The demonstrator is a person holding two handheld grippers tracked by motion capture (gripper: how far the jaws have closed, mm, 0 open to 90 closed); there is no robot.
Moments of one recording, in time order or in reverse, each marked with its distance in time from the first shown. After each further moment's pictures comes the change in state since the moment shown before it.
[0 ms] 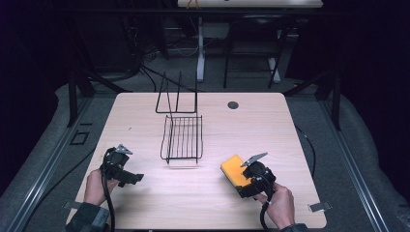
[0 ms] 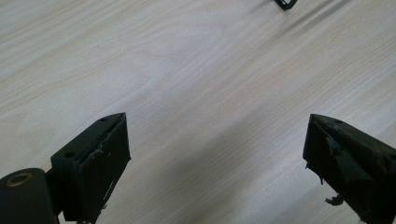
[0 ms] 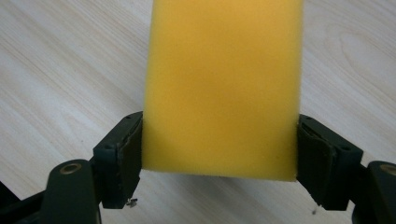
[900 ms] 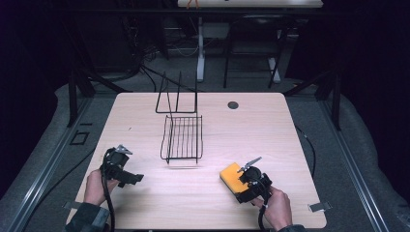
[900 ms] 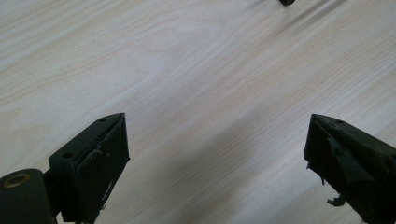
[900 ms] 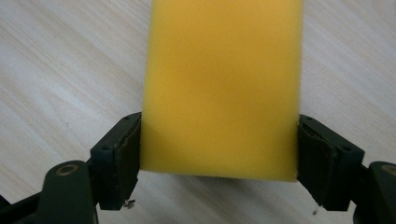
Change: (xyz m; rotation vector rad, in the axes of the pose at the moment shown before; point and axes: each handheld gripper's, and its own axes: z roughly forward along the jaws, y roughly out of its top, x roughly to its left) left arm 0.002 -0.001 0.001 0.010 -0.015 -0.013; right arm 0.004 -0.009 0.024 0.086 0.016 0.004
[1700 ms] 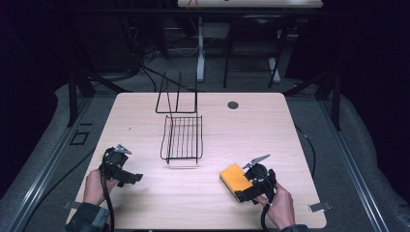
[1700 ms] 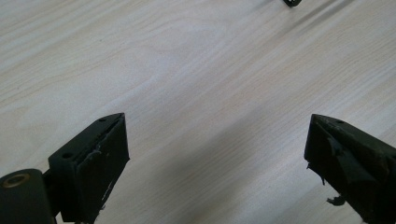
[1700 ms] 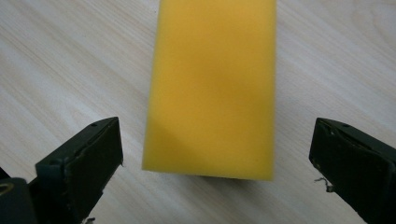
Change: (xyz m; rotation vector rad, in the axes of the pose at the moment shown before) left arm 0.001 -0.001 -0.001 0.003 0.007 -0.006; right arm -0.008 -0.002 -0.013 -0.075 0.056 0.041
